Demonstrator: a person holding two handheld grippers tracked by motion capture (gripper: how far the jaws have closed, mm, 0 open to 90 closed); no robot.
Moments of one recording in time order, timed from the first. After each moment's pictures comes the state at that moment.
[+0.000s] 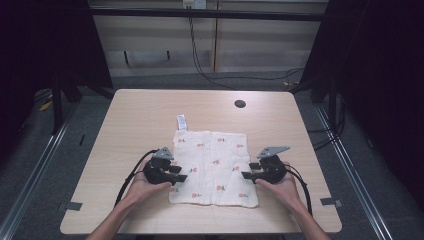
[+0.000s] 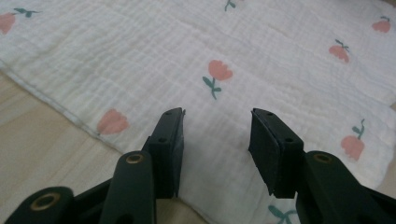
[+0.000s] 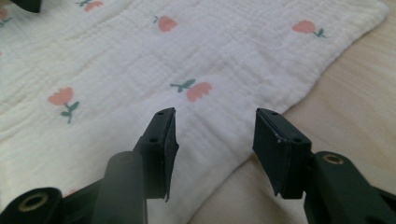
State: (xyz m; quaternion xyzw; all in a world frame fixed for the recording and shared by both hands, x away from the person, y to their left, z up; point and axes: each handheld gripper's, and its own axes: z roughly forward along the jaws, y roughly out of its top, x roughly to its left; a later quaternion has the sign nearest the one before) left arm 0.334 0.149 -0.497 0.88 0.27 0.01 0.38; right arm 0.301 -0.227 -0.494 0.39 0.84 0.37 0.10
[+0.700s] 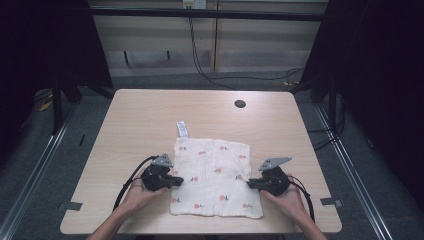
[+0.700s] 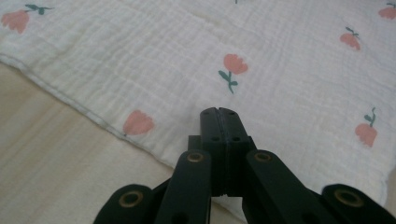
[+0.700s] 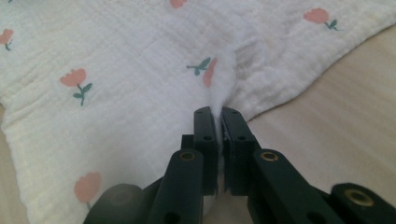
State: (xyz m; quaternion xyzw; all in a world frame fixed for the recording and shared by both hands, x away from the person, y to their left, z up) left arm 0.311 0.152 -0.495 0.90 0.25 -0.01 0.37; right arm 0.263 -0.228 -0.495 0.38 0.85 0.35 0.07
